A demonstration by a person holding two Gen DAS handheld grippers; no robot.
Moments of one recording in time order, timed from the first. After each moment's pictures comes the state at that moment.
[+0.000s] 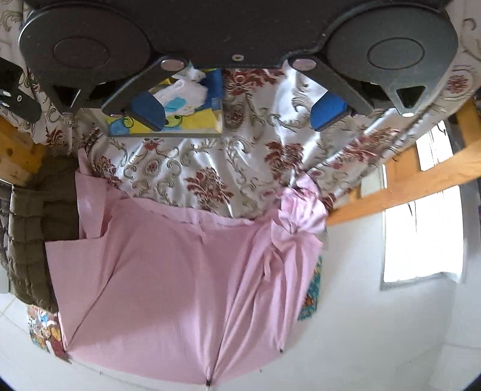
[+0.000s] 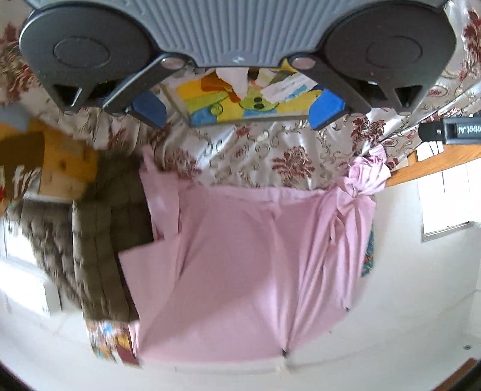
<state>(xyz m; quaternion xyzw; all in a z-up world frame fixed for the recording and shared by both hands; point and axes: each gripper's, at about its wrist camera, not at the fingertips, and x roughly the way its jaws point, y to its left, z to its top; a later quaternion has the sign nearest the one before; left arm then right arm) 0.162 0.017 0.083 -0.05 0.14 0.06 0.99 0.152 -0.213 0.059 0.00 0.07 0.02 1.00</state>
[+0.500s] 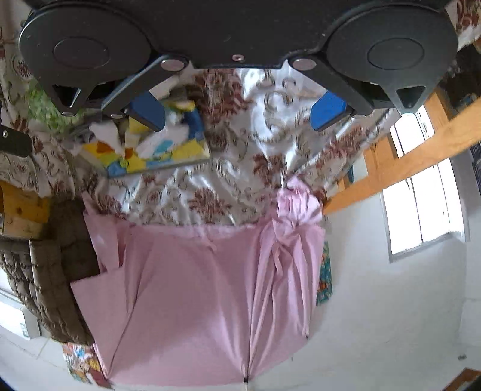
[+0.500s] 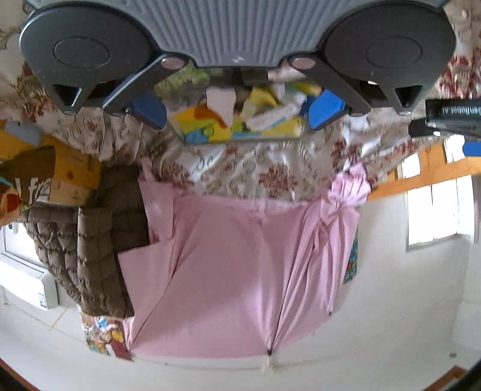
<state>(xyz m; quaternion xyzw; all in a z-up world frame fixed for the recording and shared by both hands) 0.096 0.024 0.055 0.05 0.15 0.04 0.99 0.077 -0.200 0.039 -0.01 0.11 0.04 0.99</state>
